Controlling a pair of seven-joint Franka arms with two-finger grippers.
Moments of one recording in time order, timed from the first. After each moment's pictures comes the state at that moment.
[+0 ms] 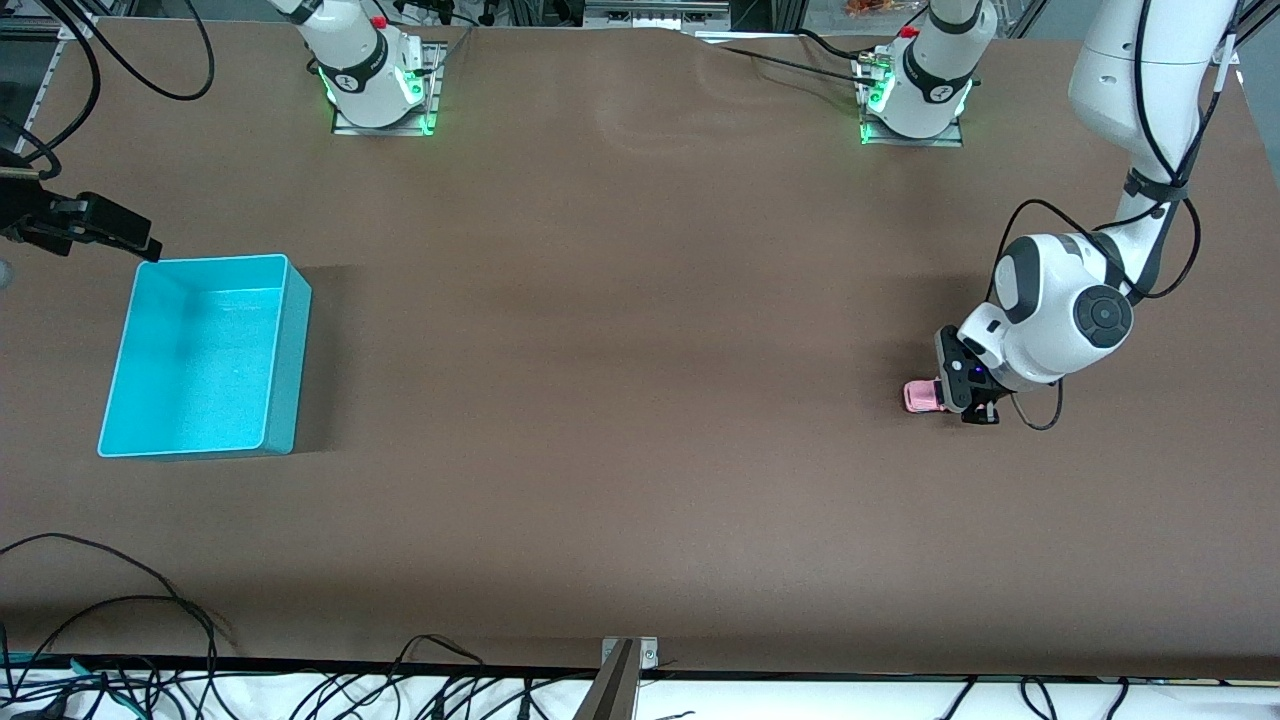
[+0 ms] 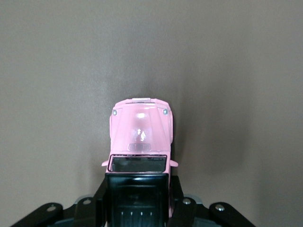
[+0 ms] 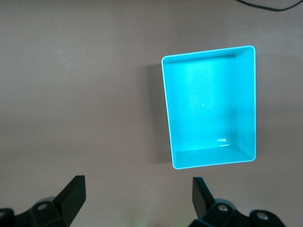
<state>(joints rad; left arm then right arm) -0.01 0.49 0.01 -2.07 -0.09 2.55 1.58 -0.03 0.14 0.03 -1.36 0.01 1.44 0.07</state>
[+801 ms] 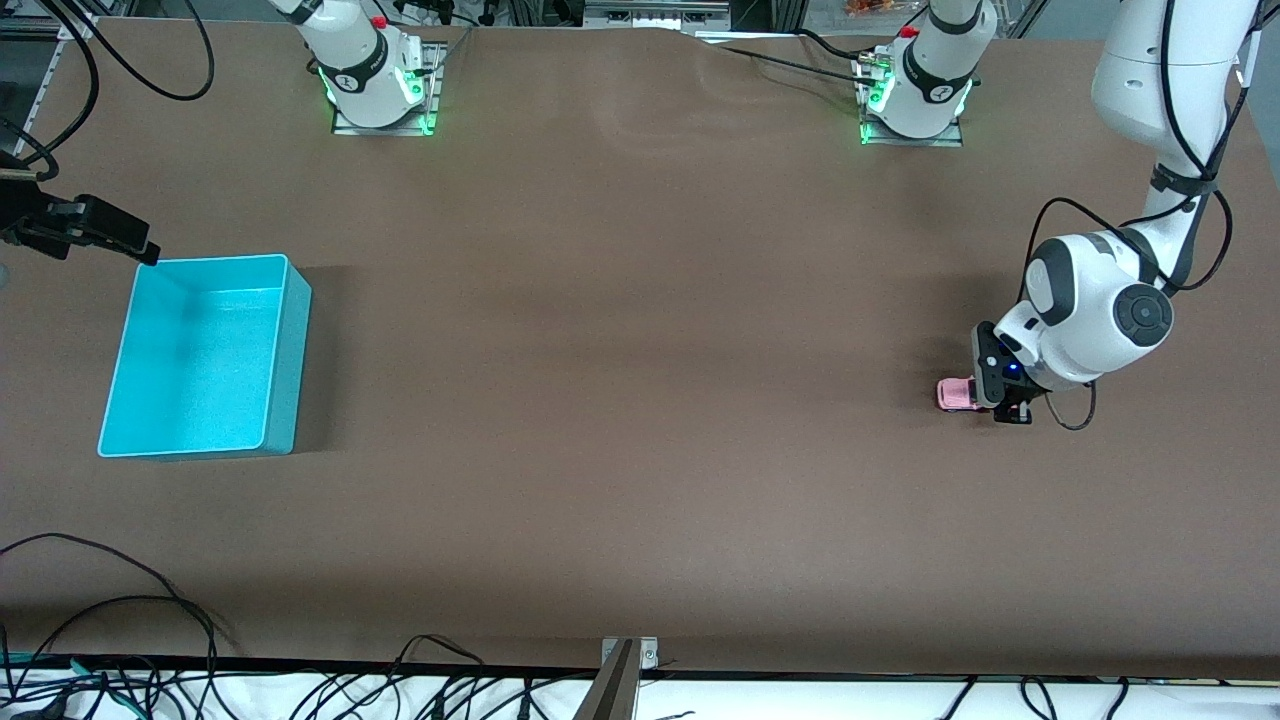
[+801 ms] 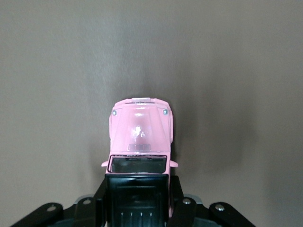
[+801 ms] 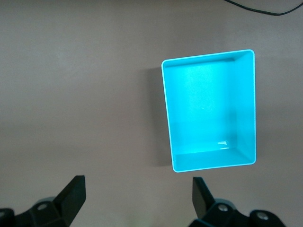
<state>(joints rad) 0.01 0.50 0.08 -2.07 -0.09 2.56 1.75 -0.03 0.14 0.03 -1.36 0.01 1.45 0.07</state>
